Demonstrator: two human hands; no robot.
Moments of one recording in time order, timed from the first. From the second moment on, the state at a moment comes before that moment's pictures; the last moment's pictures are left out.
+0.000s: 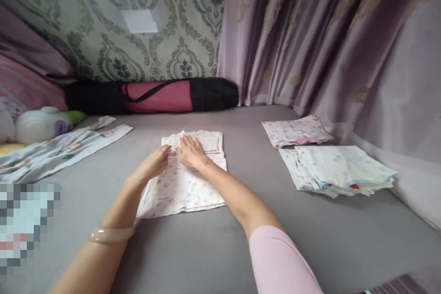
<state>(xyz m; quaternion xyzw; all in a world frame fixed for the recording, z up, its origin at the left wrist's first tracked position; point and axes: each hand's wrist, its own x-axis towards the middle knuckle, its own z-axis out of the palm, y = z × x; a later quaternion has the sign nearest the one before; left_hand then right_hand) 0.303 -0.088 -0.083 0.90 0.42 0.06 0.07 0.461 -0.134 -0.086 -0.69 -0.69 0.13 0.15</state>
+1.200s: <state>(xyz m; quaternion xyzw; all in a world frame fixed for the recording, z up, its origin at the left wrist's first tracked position) 0.352 -0.075 -0.108 0.86 0.51 0.07 0.04 0.527 -0.172 -0.095 -0.80 -0.59 0.07 0.09</state>
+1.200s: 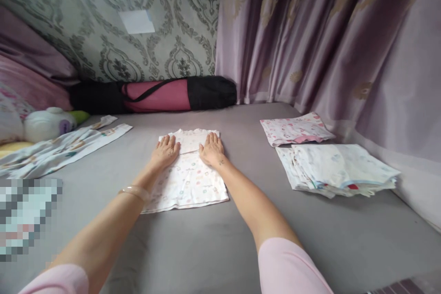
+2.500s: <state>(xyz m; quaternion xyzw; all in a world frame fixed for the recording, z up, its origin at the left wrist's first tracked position) 0.349 -0.060 -0.101 0.89 0.44 0.05 0.06 0.542 -0.144 -0.093 -0.78 -0.62 0.08 0.08</state>
